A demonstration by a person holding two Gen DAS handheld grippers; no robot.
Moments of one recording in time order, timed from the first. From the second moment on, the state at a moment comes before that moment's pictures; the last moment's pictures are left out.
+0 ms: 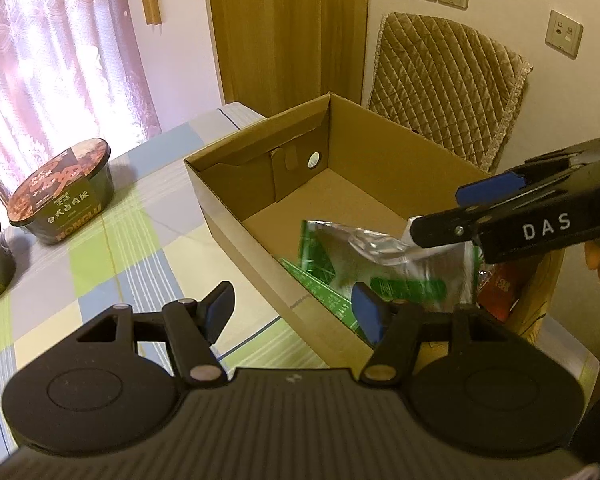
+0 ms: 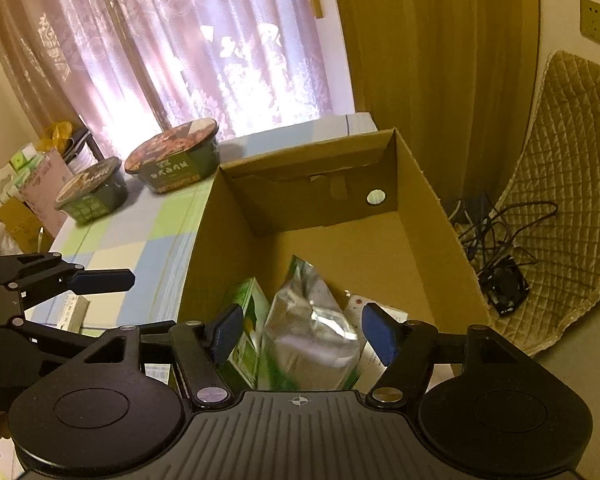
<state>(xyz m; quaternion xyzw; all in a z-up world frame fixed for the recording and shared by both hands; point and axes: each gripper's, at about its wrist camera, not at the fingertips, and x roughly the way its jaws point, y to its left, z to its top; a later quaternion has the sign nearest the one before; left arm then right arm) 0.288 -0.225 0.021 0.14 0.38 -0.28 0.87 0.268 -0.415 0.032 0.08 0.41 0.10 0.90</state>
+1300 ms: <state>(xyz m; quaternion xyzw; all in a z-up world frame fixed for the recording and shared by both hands) 0.162 -0.098 0.060 0.08 0.39 -0.18 0.90 0.168 -0.333 0.086 0.05 0.40 0.12 0.91</state>
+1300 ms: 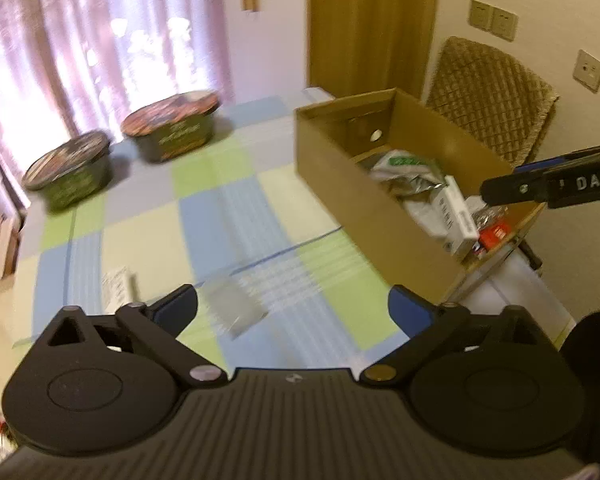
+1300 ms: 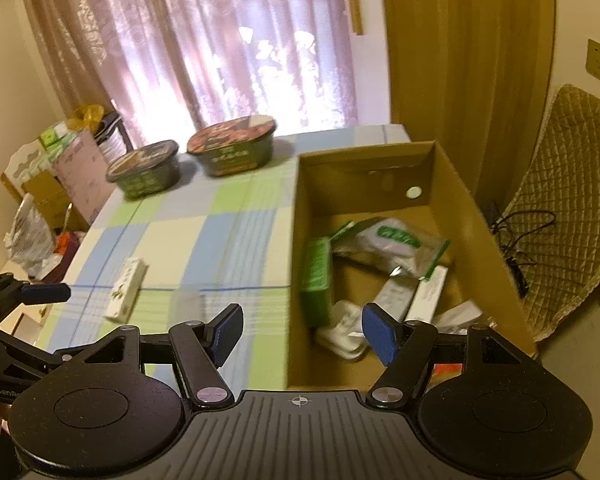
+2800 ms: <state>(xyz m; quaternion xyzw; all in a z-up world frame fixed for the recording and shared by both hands) 0.188 0.059 -0.011 -0.01 0.44 -0.02 0.90 0.215 -0.163 -0.019 0.00 0.45 0.22 0.86</state>
